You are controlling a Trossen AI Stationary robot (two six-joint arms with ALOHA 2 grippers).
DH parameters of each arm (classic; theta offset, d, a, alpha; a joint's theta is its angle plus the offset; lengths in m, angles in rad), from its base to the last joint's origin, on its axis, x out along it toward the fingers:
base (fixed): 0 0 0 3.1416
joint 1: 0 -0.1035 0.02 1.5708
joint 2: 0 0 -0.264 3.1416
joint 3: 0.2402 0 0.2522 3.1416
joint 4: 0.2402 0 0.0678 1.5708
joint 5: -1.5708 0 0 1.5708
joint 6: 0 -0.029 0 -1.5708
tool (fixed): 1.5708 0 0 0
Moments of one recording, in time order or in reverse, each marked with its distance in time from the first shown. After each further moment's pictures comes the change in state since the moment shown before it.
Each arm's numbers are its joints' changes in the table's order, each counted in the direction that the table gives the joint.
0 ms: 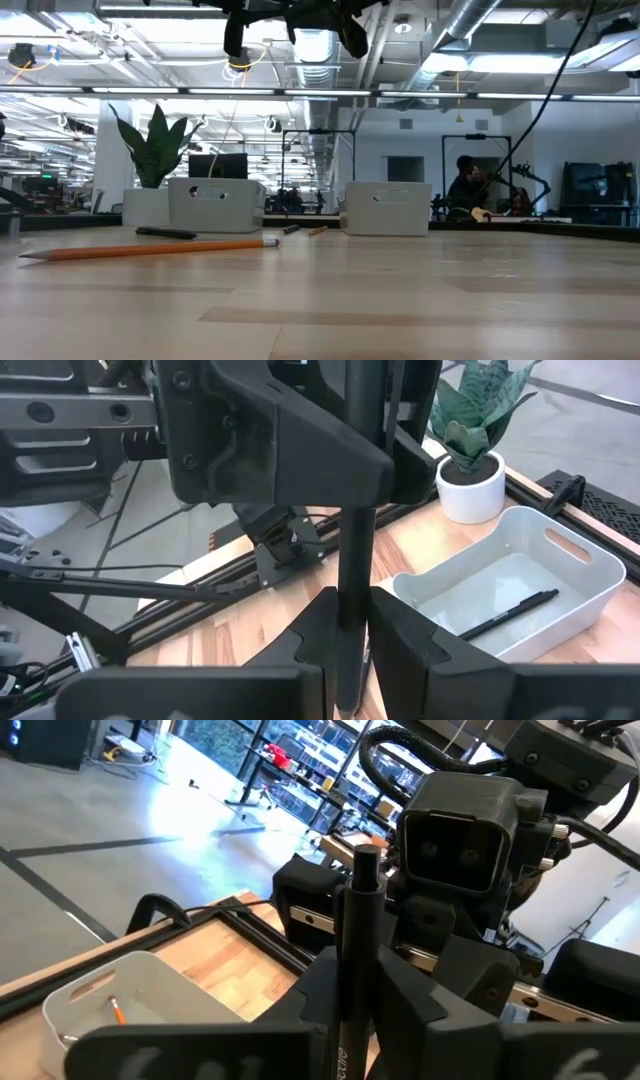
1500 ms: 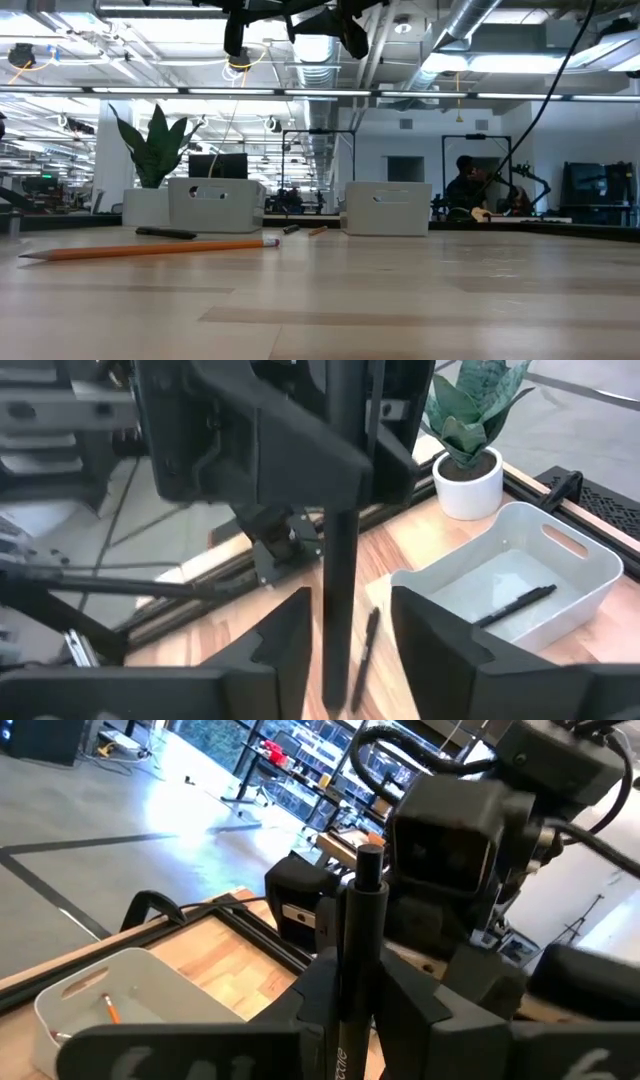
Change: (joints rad) left arm 0.000 0.000 0.001 0.004 -0.007 0.005; right arm 0.000 0.000 0.000 0.019 0.000 0.007
